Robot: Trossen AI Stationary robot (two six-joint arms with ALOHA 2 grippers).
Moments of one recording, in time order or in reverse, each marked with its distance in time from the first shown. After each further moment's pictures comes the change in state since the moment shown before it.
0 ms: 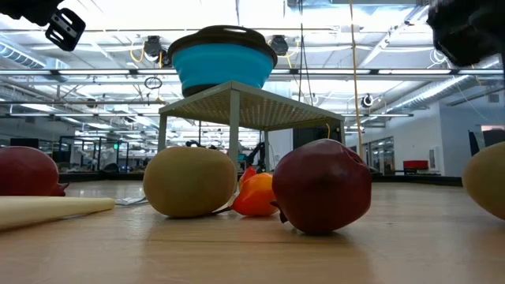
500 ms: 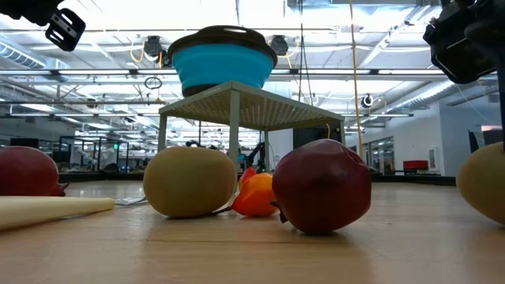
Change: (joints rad) left arm 0.000 0.000 0.000 0.000 0.000 0.000; right arm -0.015 -0.003 -0.082 0.116 -0.023 0.021
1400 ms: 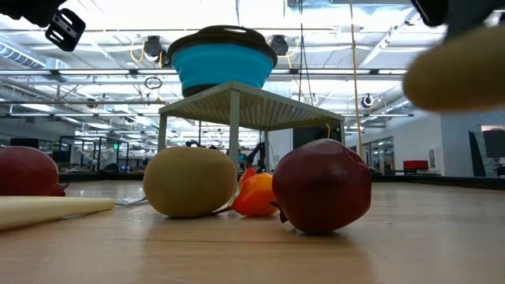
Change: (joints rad) left arm 0.000 0.000 0.000 -0.002 -0.001 0.000; right arm -0.023 -0.224 -0.006 0.025 0.130 -0.153
